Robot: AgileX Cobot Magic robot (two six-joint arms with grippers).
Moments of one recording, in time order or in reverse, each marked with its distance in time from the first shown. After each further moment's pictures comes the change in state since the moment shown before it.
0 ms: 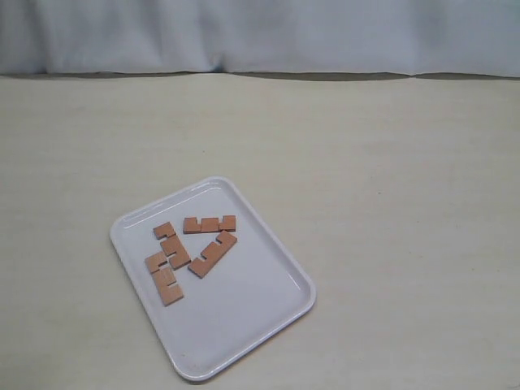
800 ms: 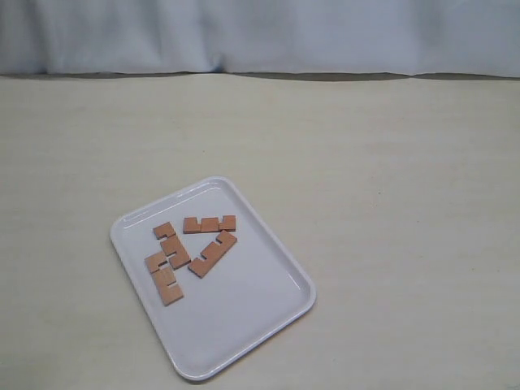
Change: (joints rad) left arm 0.000 0.000 0.000 0.000 0.000 0.000; right arm -0.012 0.443 -0.116 -0.123 -0.055 -0.072
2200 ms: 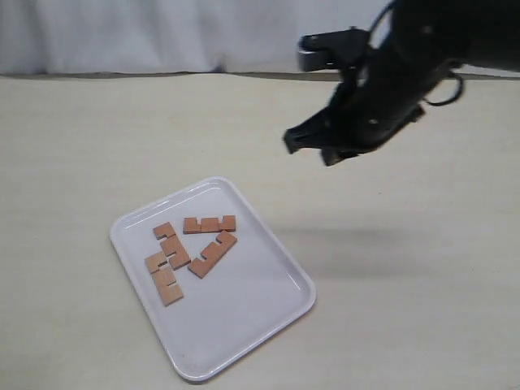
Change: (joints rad) left arm 0.000 0.000 0.000 0.000 0.000 0.000; right arm 0.397 1.261 -0.771 0.167 0.515 -0.102
